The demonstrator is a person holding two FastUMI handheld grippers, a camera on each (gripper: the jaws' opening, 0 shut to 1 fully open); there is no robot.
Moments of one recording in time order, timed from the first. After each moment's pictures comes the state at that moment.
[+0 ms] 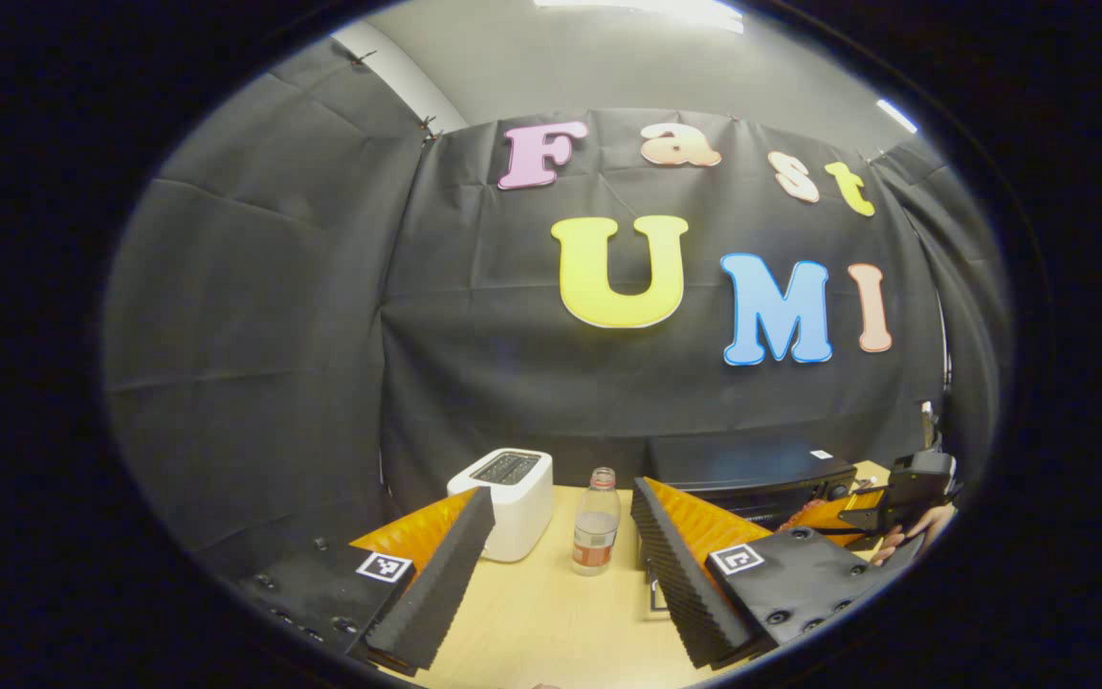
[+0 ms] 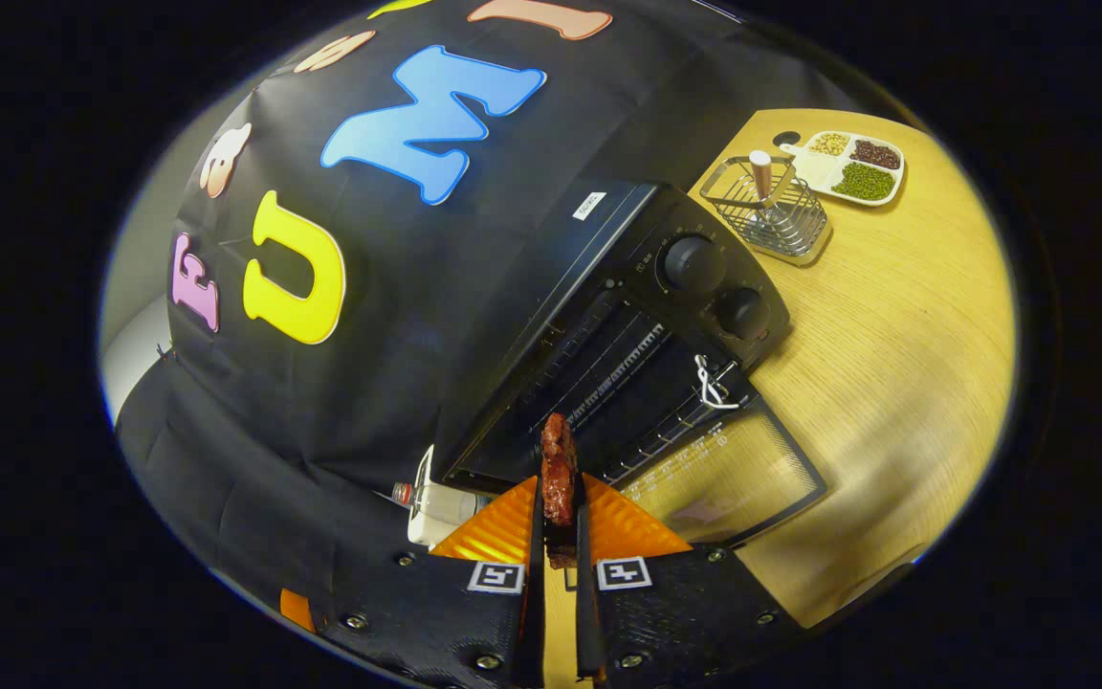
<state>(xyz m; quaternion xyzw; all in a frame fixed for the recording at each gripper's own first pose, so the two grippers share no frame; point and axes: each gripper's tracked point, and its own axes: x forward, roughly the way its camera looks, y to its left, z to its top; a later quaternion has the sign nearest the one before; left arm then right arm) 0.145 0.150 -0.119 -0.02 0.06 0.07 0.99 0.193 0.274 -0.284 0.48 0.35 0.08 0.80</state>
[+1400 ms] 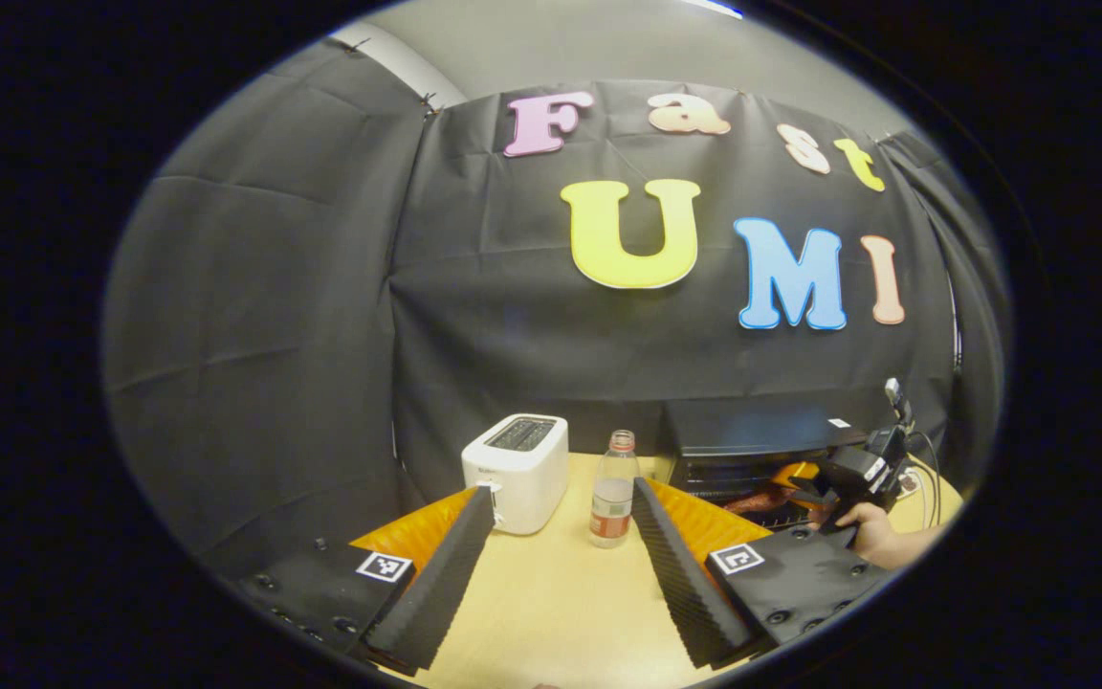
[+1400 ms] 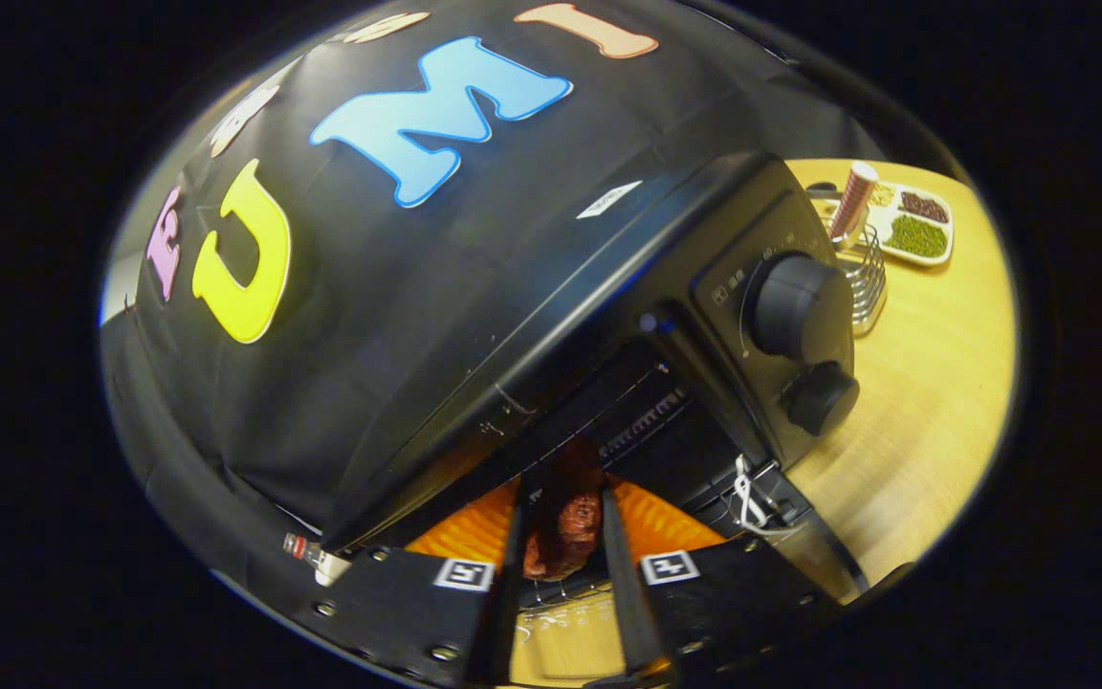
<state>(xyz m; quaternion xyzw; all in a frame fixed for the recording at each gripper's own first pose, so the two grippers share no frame) 0.142 0.156 -0.147 -0.02 0.12 0.08 0.99 0.289 0.270 -0.342 0.36 0.30 0.01 0.88</state>
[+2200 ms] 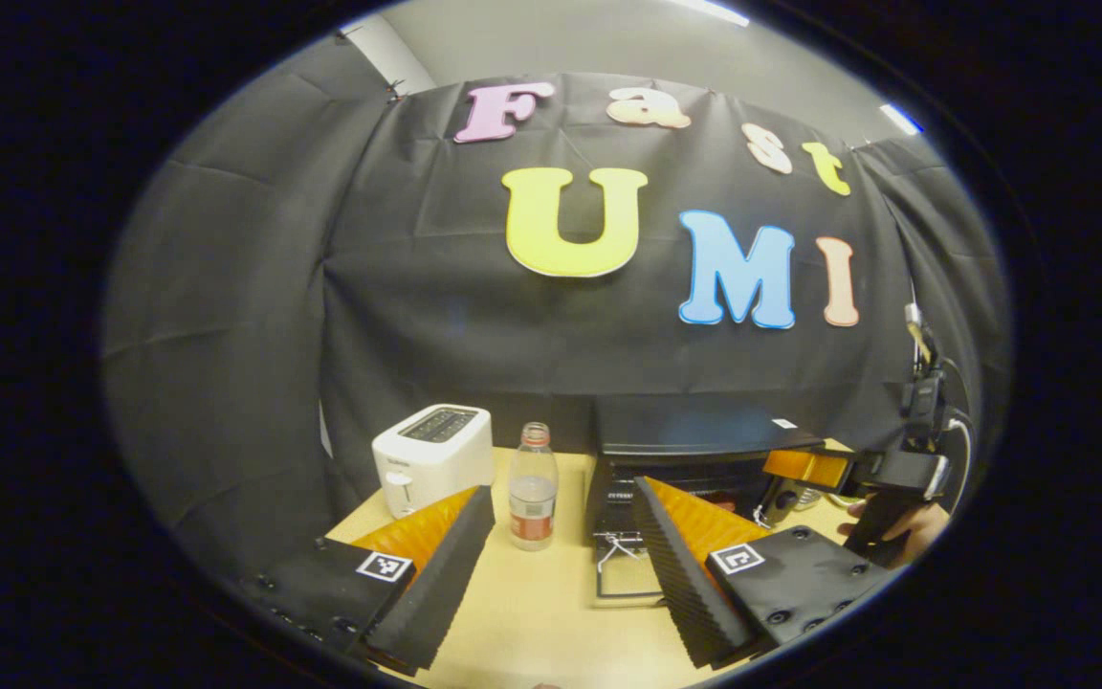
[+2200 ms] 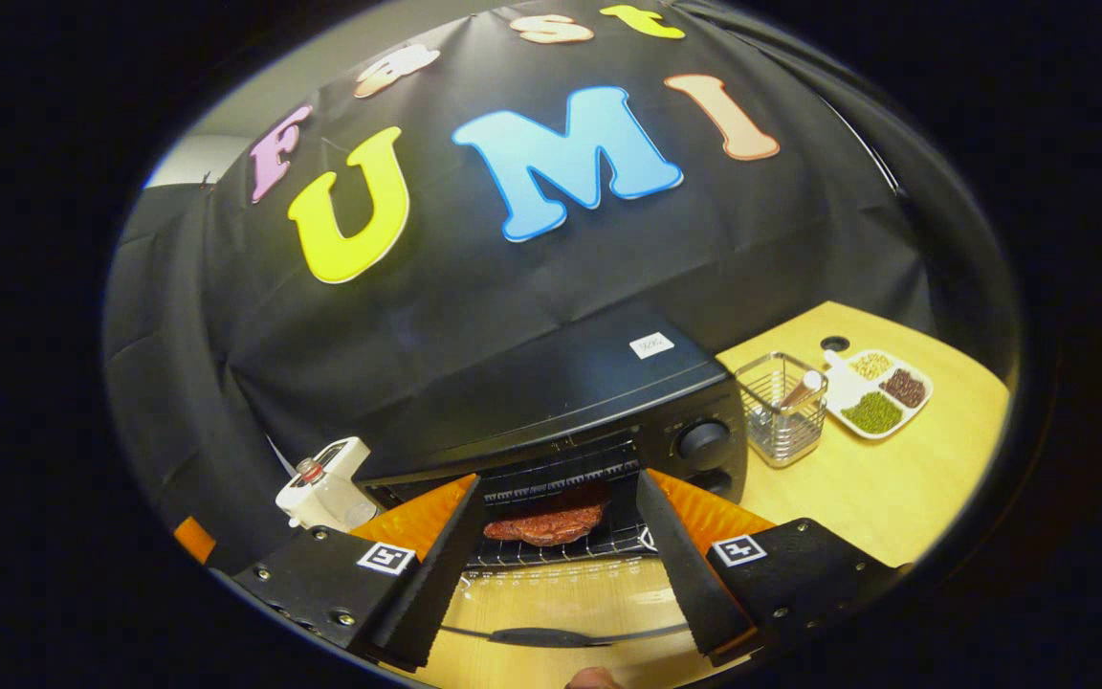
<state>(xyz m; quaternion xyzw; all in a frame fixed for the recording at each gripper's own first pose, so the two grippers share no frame) 0.177 0.073 -0.173 -0.04 0.12 -0.01 0.99 0.210 0.215 -0.248 0.19 0.23 0.07 0.95</state>
